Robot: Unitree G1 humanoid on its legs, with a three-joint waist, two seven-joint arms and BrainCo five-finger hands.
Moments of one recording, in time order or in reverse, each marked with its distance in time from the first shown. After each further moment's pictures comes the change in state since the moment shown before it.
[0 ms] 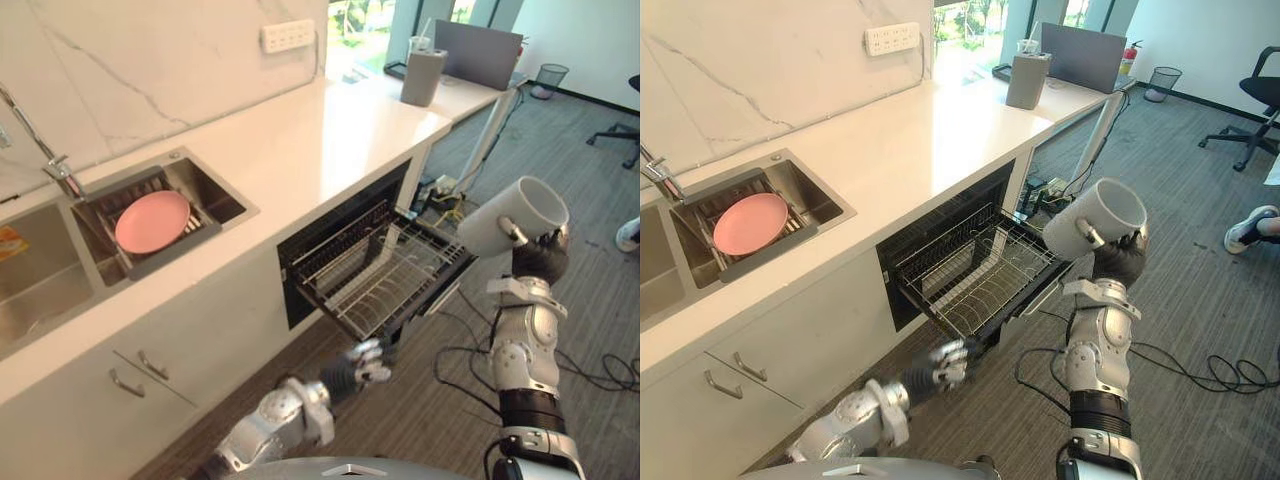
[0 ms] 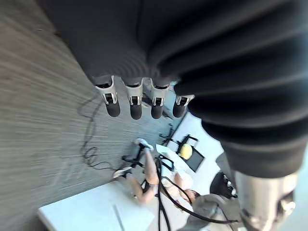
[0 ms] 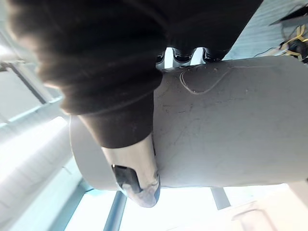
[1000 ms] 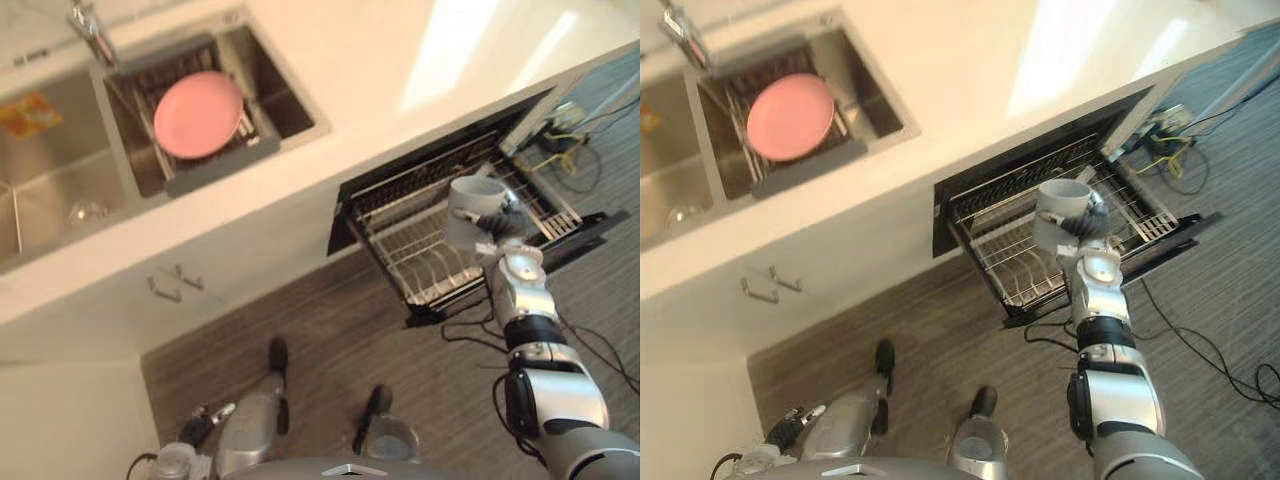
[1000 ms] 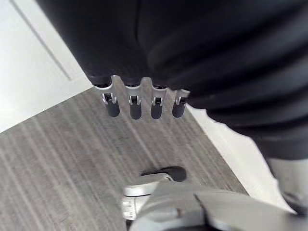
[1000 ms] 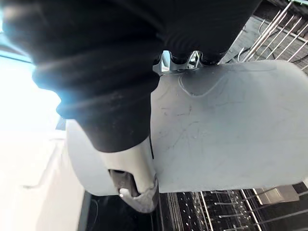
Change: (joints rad) left arm 0.092 0.068 0.657 0.666 0.542 -0.137 0.313; right arm -0.484 -0.190 0.155 0.594 -0.424 0.111 0.010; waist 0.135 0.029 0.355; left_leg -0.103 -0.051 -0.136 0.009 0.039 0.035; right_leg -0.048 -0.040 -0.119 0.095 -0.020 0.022
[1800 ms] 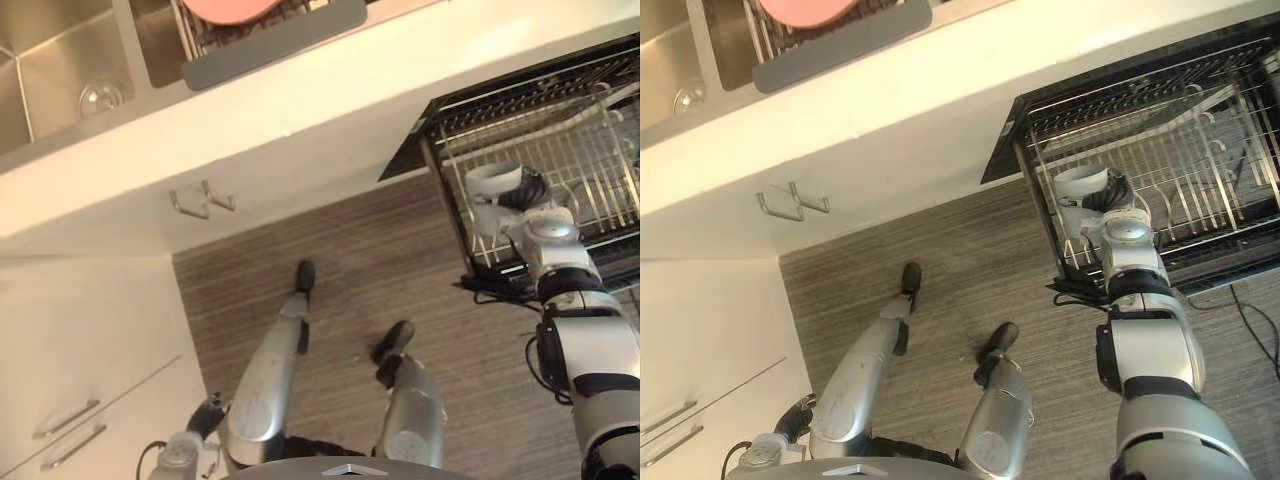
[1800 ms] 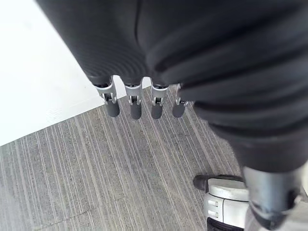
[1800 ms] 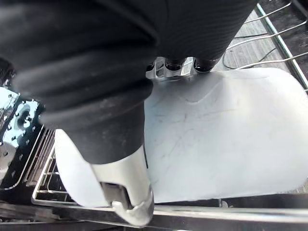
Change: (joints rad) left arm -0.061 -0.029 -0.089 0.077 -0.092 -0.096 -0.026; right arm -0.260 -0.187 0.219 0.274 -0.126 0.119 0.020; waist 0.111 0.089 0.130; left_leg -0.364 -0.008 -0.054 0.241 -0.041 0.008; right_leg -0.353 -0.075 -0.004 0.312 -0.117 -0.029
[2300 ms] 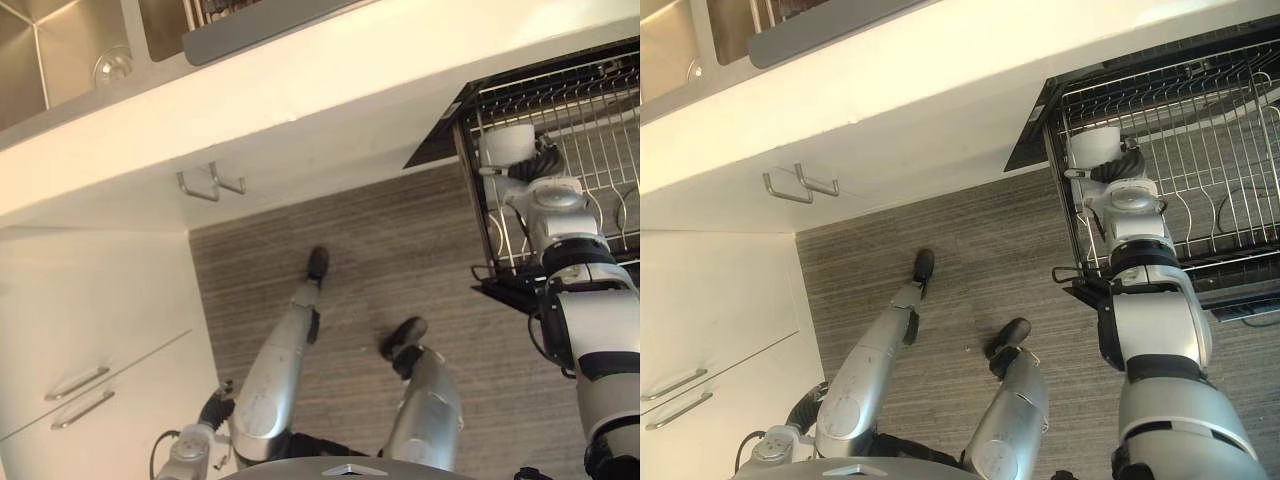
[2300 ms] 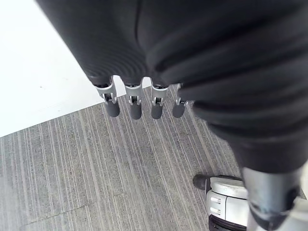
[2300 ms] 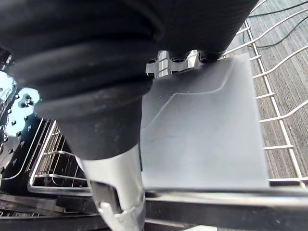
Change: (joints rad) left arm -0.036 -0.022 -0.030 0.038 -0.025 -0.067 0.031; right arm -0.125 0.020 0.044 0.025 0.040 0.067 -0.131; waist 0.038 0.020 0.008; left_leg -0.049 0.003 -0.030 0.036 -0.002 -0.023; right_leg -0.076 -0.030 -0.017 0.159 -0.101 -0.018
